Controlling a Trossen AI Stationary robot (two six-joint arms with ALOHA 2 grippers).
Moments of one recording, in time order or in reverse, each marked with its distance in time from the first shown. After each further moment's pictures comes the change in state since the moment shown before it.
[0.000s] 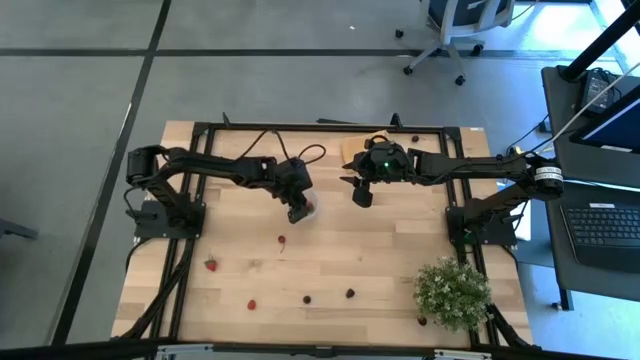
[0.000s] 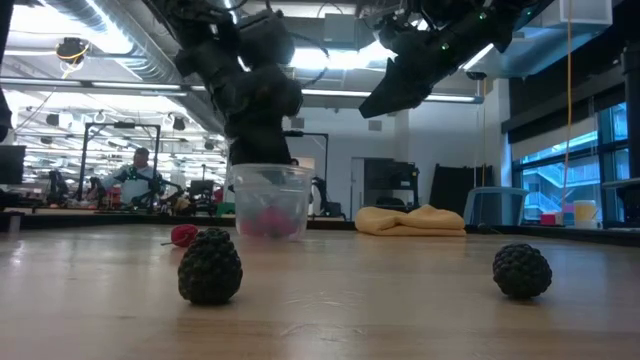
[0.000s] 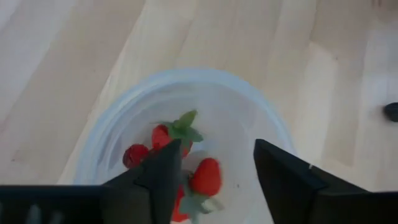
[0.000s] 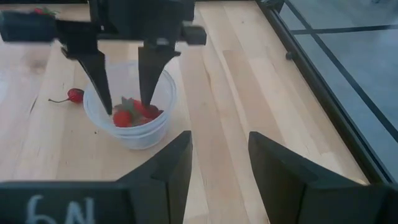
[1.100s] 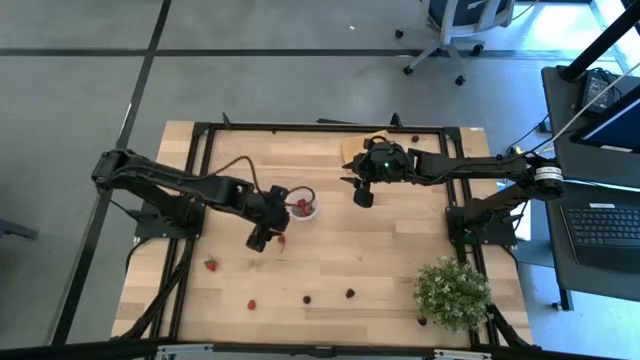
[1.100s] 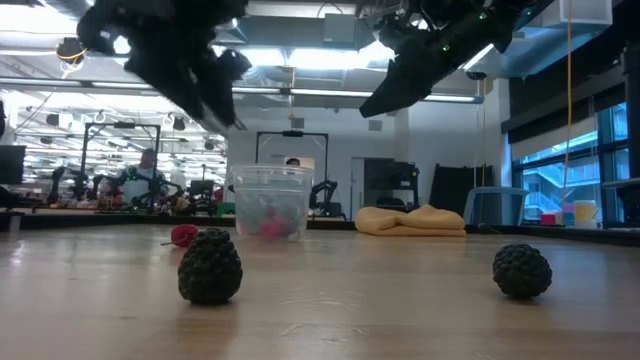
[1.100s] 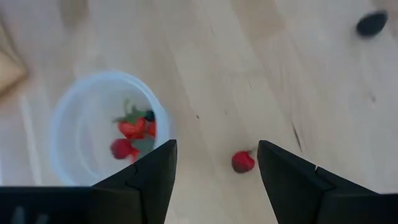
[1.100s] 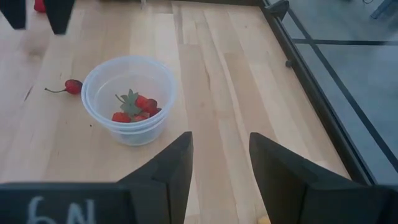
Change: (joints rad) left arm -0.341 -0.249 0.001 -0.328 -0.256 0.550; right arm 0.000 0.000 0.000 0.002 0.000 -0.078
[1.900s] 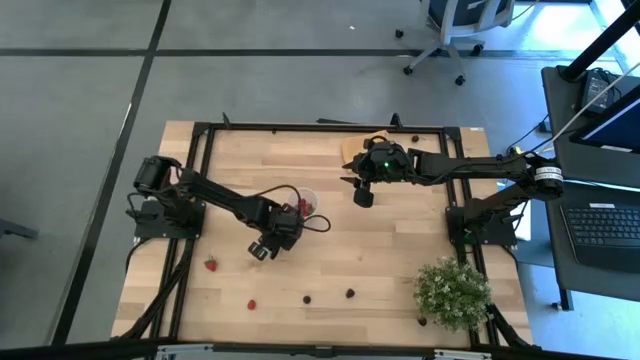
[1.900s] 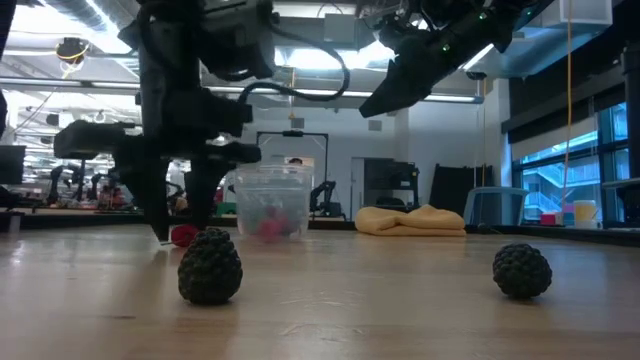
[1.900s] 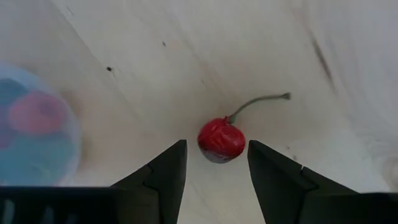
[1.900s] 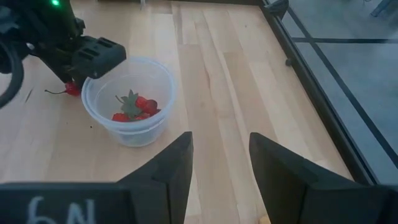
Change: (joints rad) left arm -0.016 0.364 0.000 0.000 0.019 0.190; right arm 0.000 0.000 0.000 -0.001 0.000 0.011
